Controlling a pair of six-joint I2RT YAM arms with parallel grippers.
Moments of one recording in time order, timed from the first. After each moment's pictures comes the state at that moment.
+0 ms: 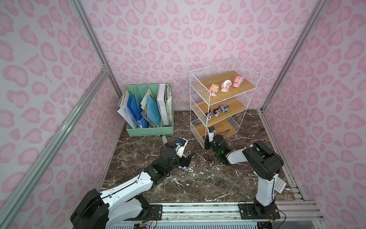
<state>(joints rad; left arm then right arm) -0.75 1.08 0.52 0.20 -0.10 -0.10 0.62 1.93 0.79 0.79 0.15 0.16</state>
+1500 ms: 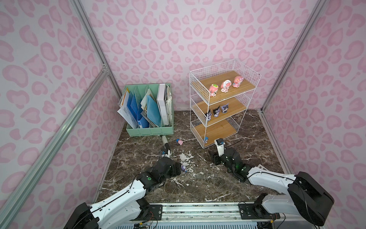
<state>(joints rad) -0.74 0.92 0.40 -0.28 -0.19 -0.82 0.76 1.27 0.45 0.37 0.17 0.18</state>
